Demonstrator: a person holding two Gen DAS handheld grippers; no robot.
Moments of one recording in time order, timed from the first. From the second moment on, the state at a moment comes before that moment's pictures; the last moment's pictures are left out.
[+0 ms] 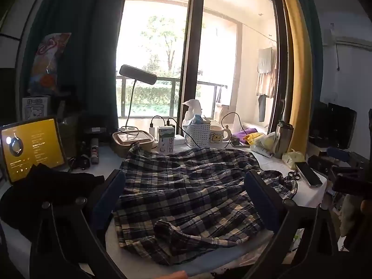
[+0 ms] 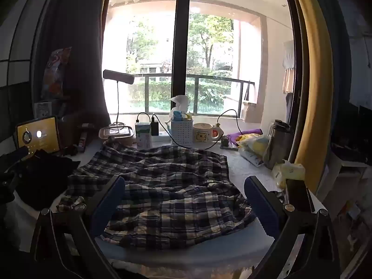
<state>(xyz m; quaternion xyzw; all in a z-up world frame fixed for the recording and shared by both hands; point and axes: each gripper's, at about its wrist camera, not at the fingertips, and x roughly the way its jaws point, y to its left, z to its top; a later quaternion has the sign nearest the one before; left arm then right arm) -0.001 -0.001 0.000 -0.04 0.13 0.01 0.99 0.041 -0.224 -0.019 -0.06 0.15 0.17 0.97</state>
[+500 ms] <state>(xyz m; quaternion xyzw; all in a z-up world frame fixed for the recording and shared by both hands) 0.002 0.000 -0.005 -0.05 0.15 0.00 0.99 0.041 -0.237 -0.020 -0.04 0.16 0.17 0.97</state>
